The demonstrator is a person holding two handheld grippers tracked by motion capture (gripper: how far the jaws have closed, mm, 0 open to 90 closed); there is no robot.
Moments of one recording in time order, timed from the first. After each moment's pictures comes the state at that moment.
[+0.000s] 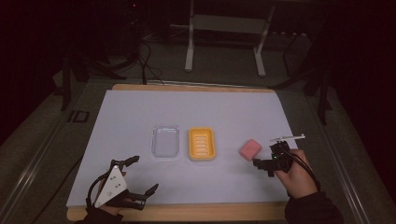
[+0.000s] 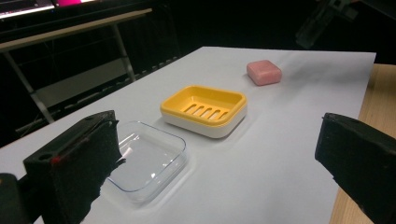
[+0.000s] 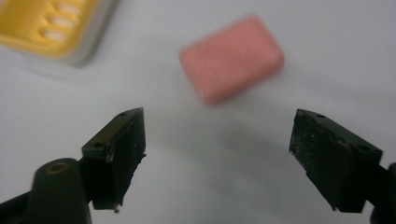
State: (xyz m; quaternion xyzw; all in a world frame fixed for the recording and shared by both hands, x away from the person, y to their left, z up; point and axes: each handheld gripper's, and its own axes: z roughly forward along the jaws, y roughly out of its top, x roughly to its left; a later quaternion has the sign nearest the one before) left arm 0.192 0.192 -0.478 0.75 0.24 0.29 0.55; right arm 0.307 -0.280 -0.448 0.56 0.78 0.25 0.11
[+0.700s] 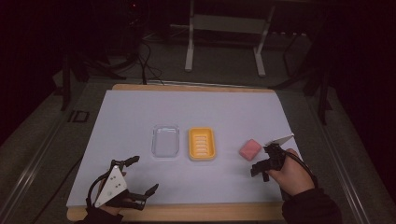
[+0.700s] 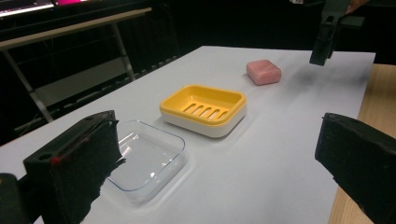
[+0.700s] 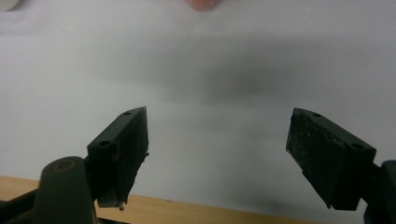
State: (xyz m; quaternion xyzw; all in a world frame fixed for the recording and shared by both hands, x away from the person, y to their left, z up) left arm 0.192 0.191 -0.478 0.75 0.24 0.29 0.55; right arm 0.316 -0.266 -0.460 0.68 0.73 0.09 -0.01
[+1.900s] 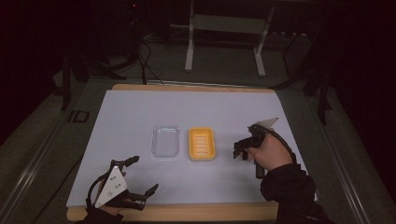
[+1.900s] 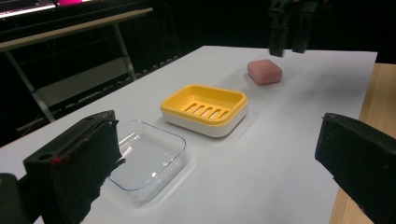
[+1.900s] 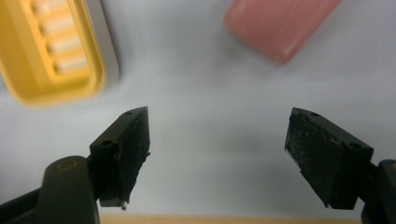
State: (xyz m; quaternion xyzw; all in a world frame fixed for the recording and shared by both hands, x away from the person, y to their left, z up) left arm 0.192 0.191 -0.478 0.75 0.24 0.29 0.55; right arm 0.362 -0.210 -0.433 0.75 0.65 0.09 -0.05
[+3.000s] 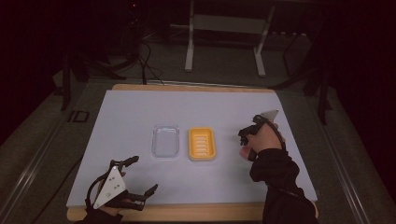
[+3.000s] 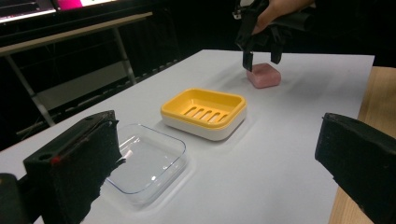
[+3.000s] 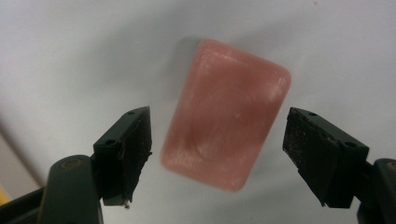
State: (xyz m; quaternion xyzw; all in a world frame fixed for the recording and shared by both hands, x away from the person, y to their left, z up) left arm 0.190 0.192 -0.477 0.75 0.23 0.29 0.55; right arm 0.424 -0.224 -0.470 0.83 0.55 0.04 0.04
